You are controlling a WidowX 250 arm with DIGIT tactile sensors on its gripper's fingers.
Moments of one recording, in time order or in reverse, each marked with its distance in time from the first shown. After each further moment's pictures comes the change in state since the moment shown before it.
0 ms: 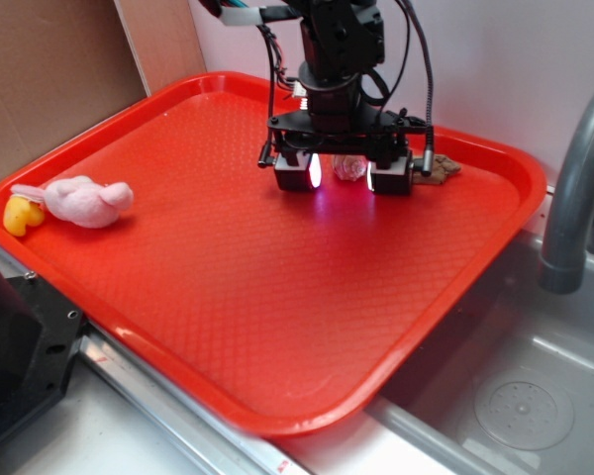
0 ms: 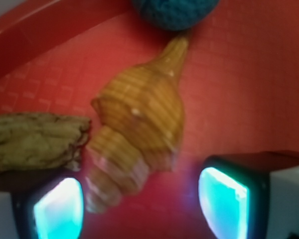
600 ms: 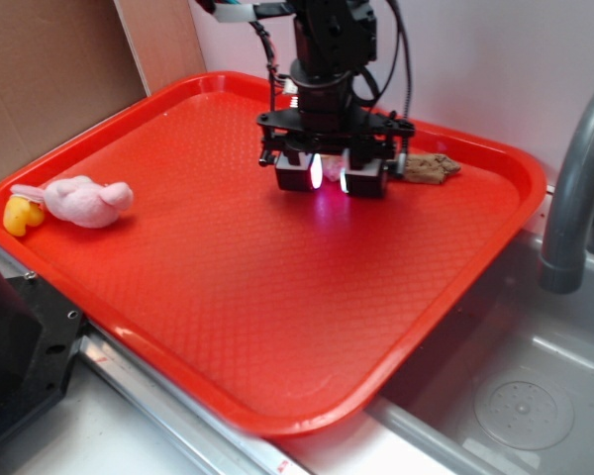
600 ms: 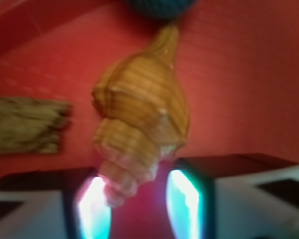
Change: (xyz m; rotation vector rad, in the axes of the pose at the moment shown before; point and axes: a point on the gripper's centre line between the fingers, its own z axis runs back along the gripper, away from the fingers) arm -0.004 0.020 0.006 0.060 0.042 -0.017
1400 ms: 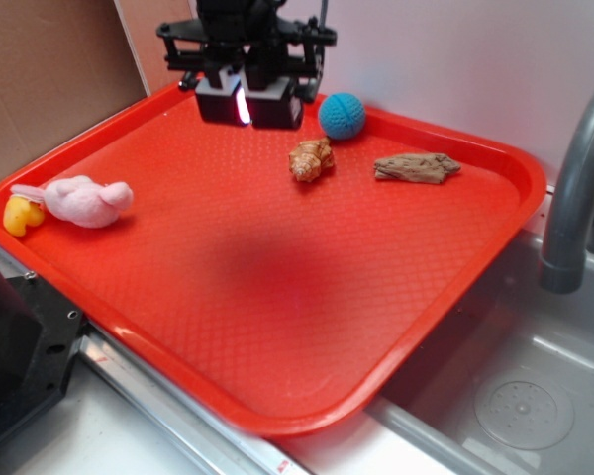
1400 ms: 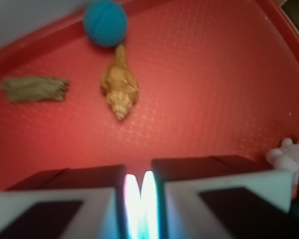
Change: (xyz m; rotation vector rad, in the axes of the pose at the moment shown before) arm -0.020 0.031 0.082 -0.084 -0.028 -0.052
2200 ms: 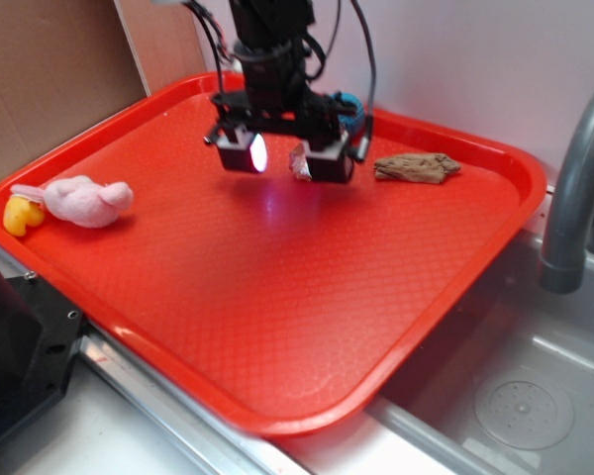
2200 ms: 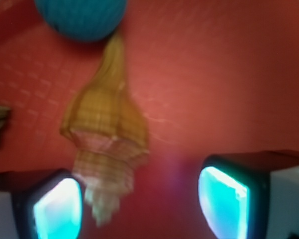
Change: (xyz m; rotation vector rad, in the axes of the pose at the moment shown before) arm 0.038 0.000 -0.087 -0.039 0.051 -0.040
